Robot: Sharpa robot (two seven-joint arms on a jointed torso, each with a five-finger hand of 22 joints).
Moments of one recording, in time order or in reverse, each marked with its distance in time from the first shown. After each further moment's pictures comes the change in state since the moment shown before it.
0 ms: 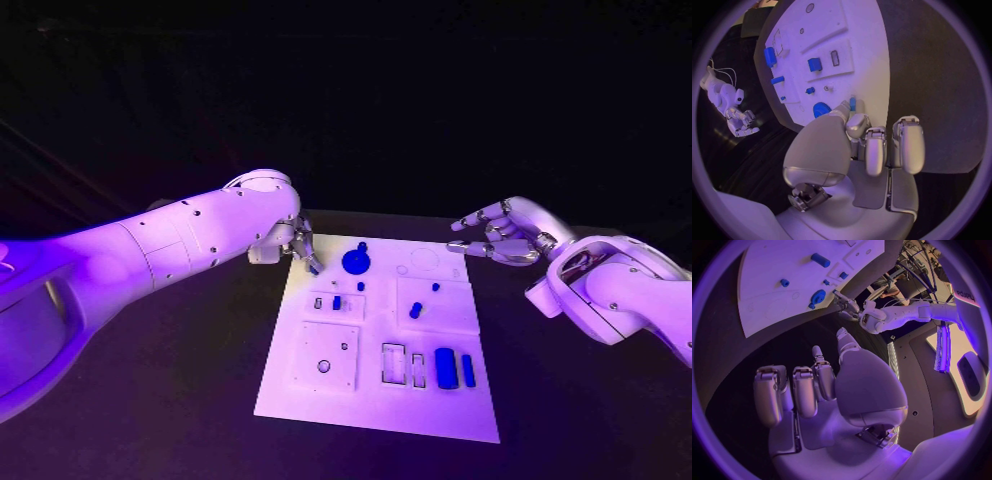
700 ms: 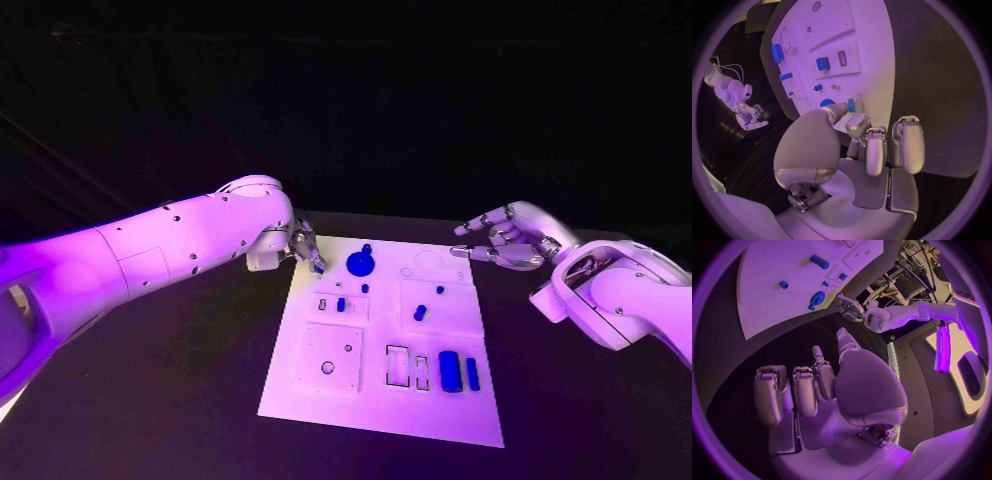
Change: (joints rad) left arm -0.005 -0.114 -0.003 0.162 0.043 -0.112 0.031; left_hand -0.175 -0.158 0.328 -0.020 0.172 -0.008 0.005 0.092 0.051 0.017 -0.002 0.000 -0.003 0.001 0.006 0.000 0.000 0.000 0.000 0.000 -0.001 0.000; right arm -0.002 0.004 -0.001 -0.005 0.000 0.012 -0.002; right_hand 0.000 0.000 0.000 0.000 0.000 0.000 0.000 0.000 0.000 0.000 0.000 0.000 0.000 0.000 0.000 0.000 0.001 0.000 0.000 0.000 0.000 0.000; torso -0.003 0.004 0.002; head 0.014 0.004
